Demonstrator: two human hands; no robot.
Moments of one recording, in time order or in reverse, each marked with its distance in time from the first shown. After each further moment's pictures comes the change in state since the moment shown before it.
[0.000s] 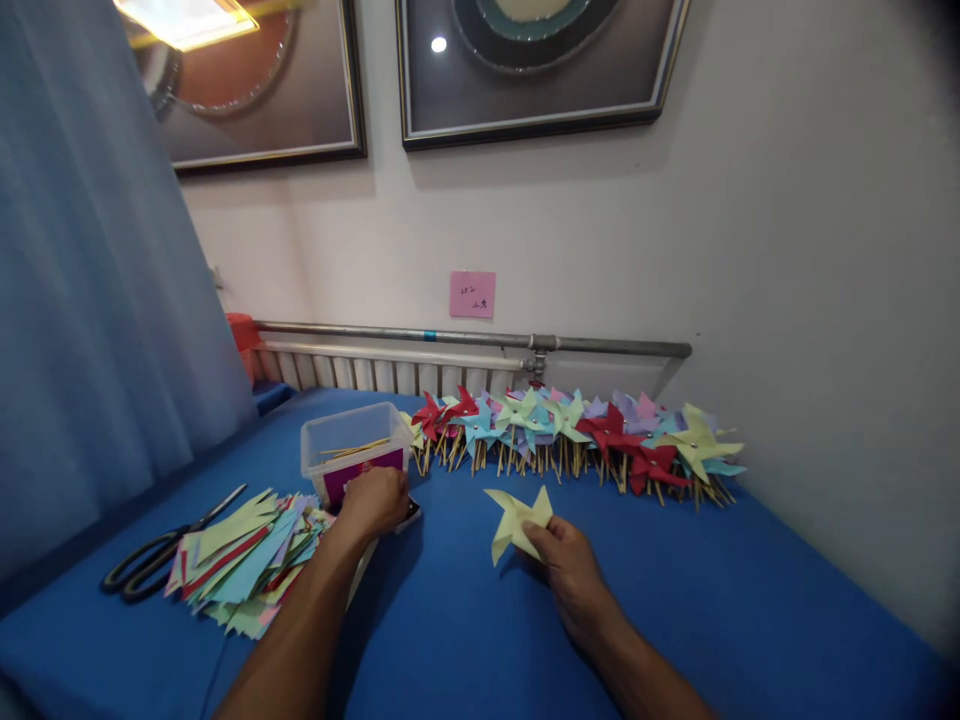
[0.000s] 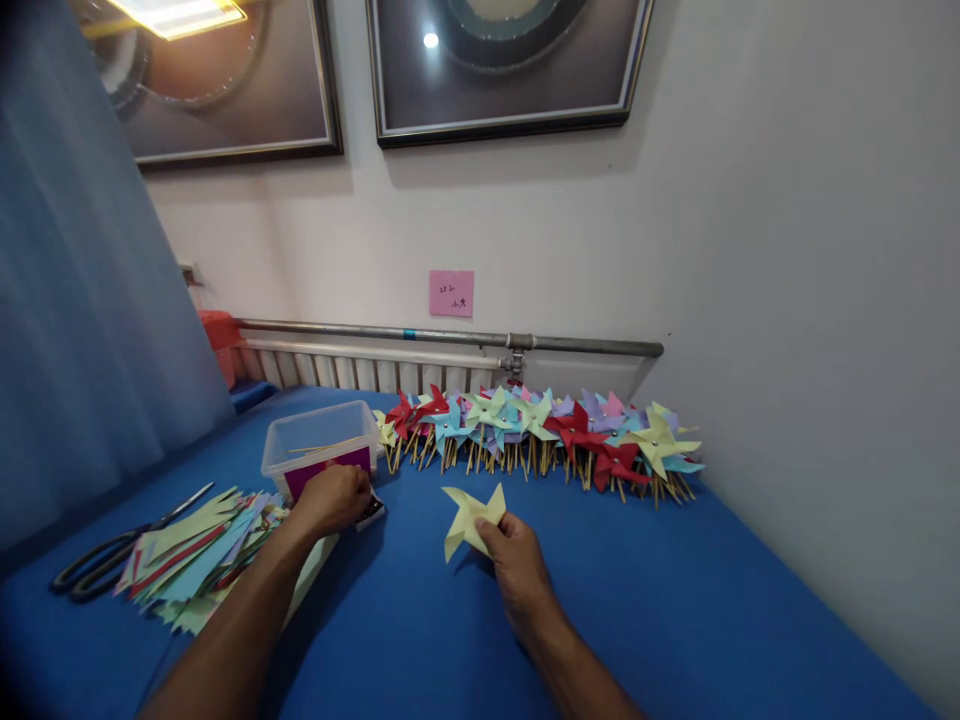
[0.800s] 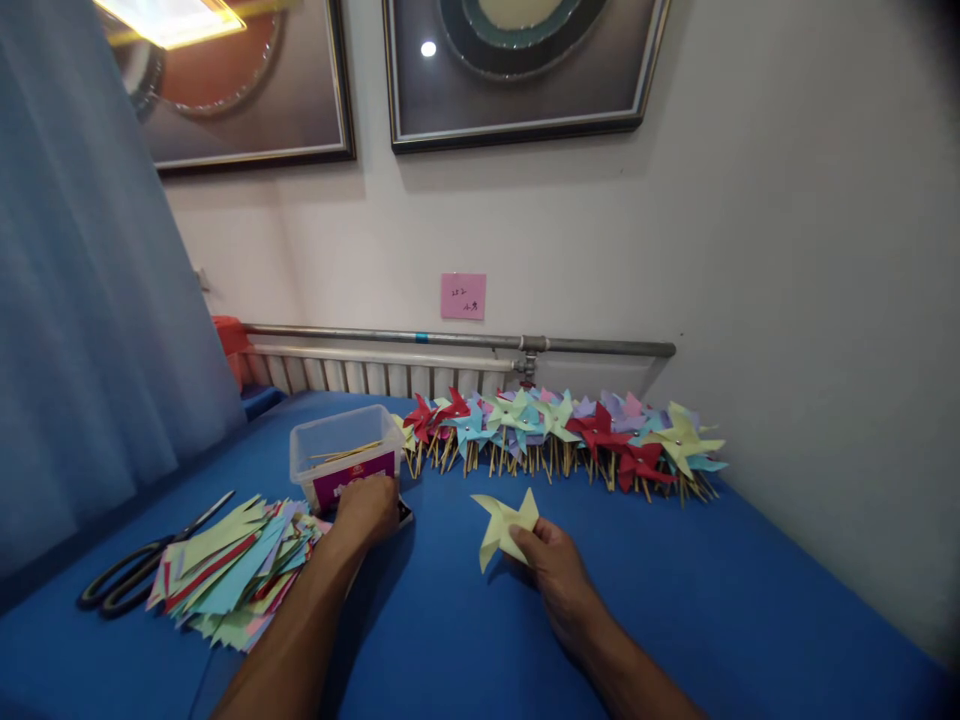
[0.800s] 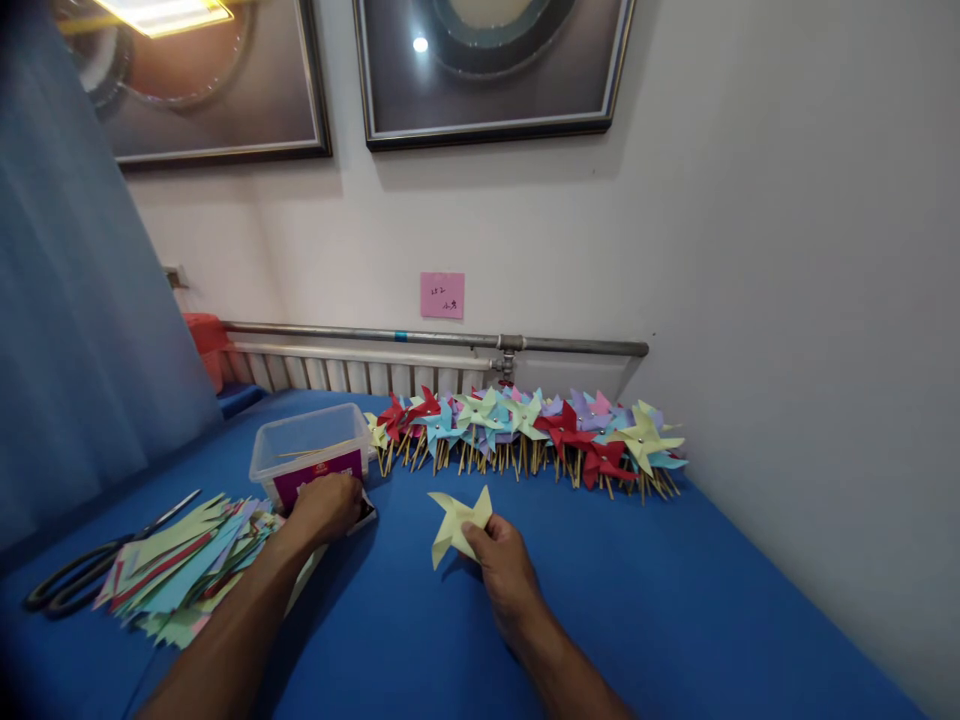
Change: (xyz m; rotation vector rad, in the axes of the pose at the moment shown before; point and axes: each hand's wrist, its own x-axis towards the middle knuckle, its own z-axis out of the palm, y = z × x) left_hand 0.007 0.003 0.016 0.161 -0.066 0.003; right_hand 0.009 0.017 -0.003 -0.011 -0.028 0.004
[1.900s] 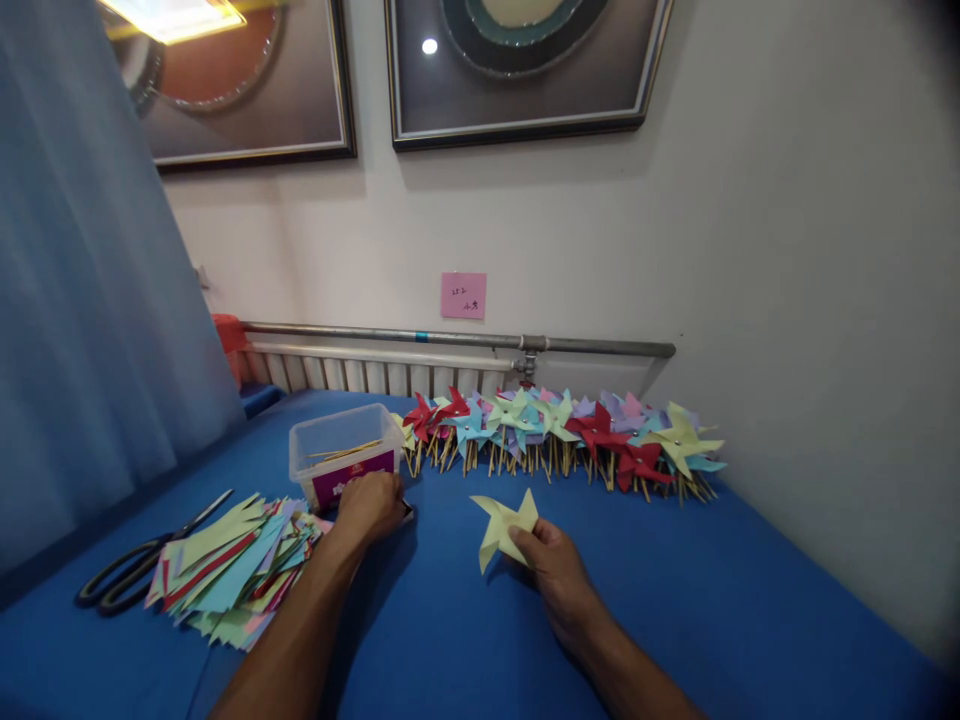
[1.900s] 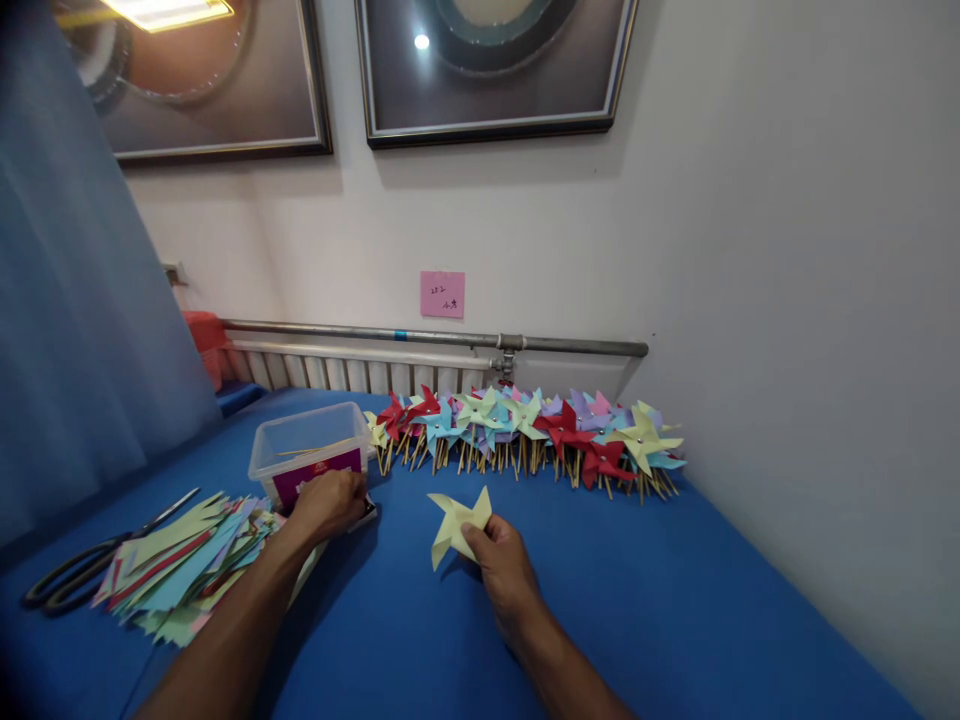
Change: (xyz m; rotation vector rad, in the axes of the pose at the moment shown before) left_hand -0.005 0.002 -0.006 -0.081 0.055 0.020; right_hand 0.000 0.002 -0.002 -0.009 0.012 0.012
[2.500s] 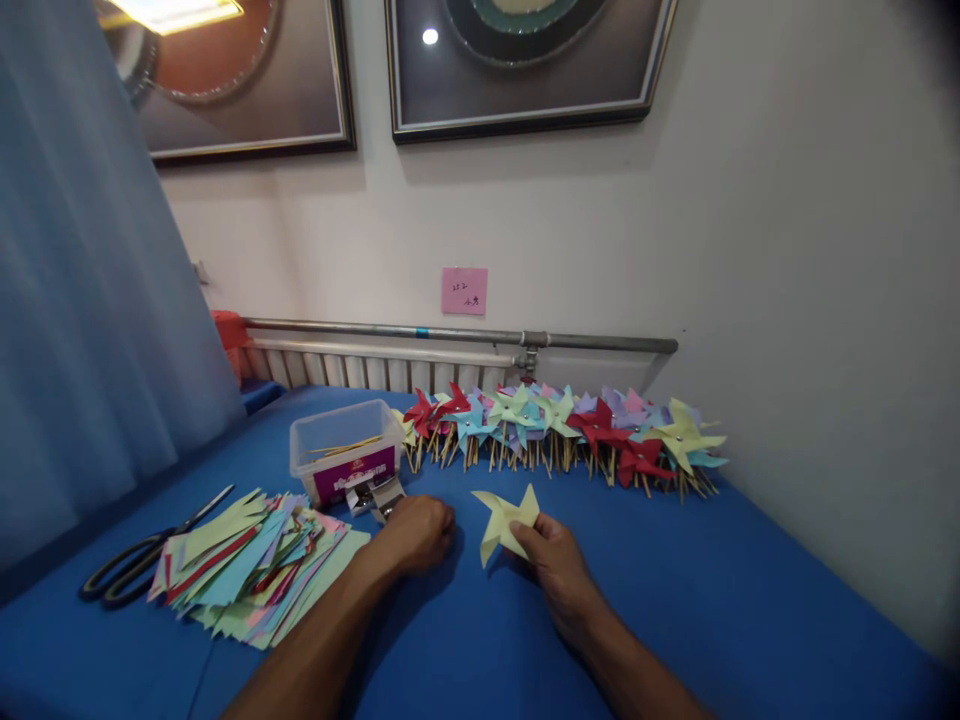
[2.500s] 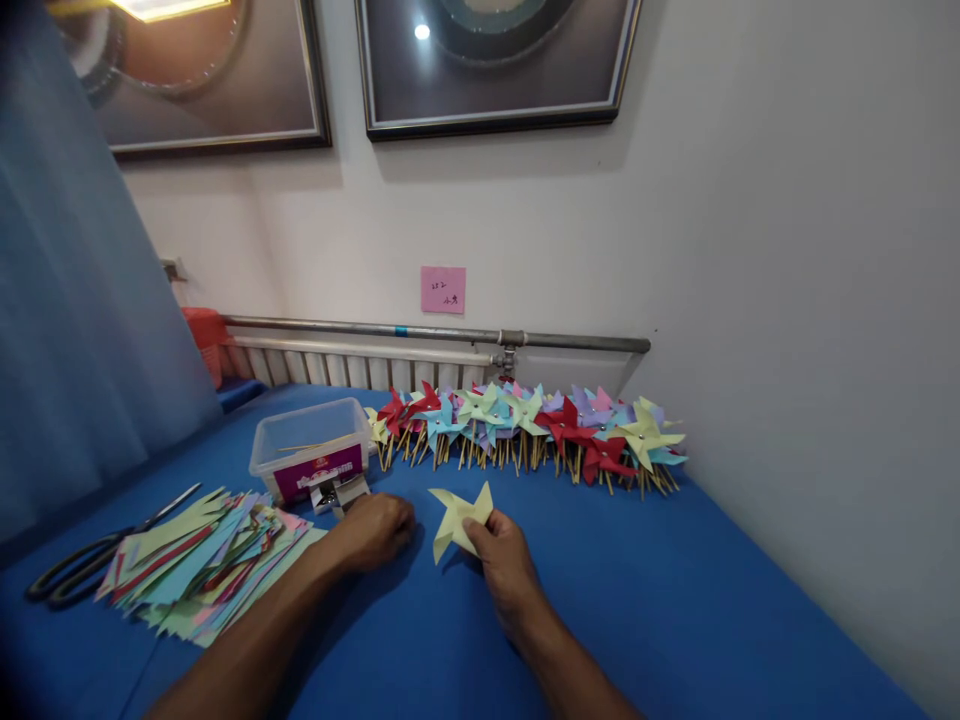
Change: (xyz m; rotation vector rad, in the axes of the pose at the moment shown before) left_hand -0.011 0.039 0.031 -0.139 -0.063 0.457; right_hand -0.012 -0.018 0.008 0.017 -0.014 0.009
